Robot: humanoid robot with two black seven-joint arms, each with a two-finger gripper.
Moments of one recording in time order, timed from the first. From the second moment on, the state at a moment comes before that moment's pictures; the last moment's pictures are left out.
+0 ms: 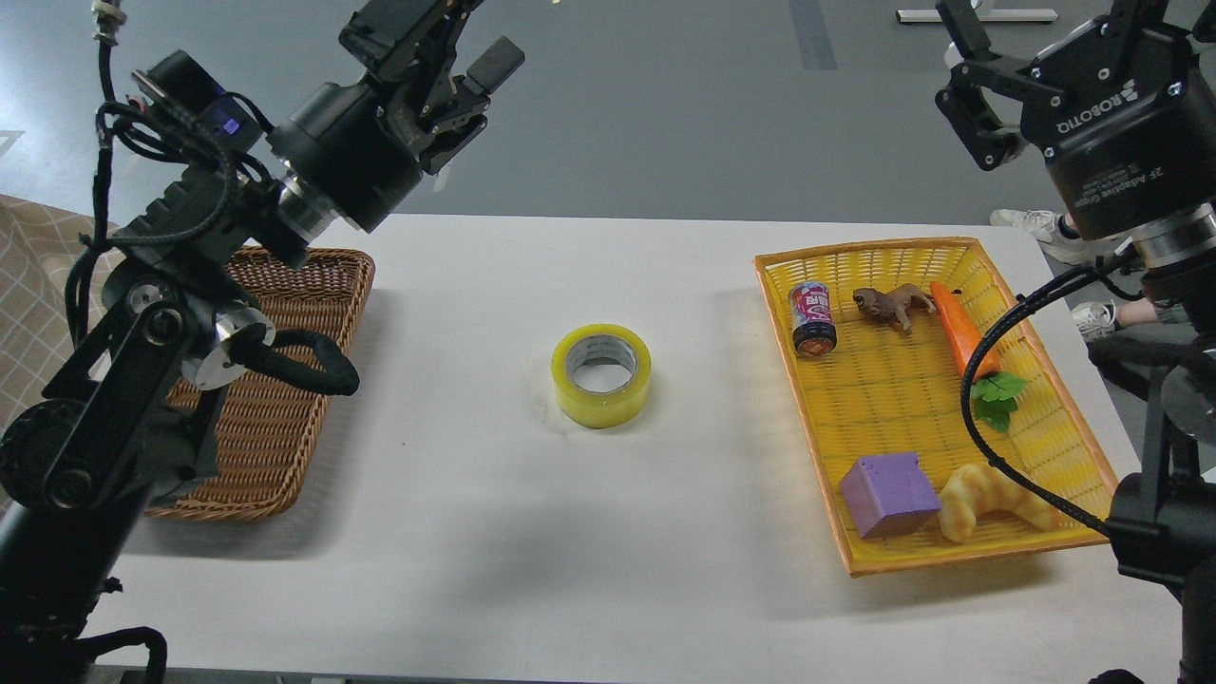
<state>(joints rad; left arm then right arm) -0.46 0.31 -1.33 -1.70 1.23 -0.31 -0.04 0.39 -0.04 1.69 1.70 -0.77 0.46 -0.19</state>
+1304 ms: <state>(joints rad) -0.66 0.17 -0.71 -1.19 2.18 -0.27 0.05 0.37 -0.11 1.75 1.71 -0.77 0.46 -0.19</state>
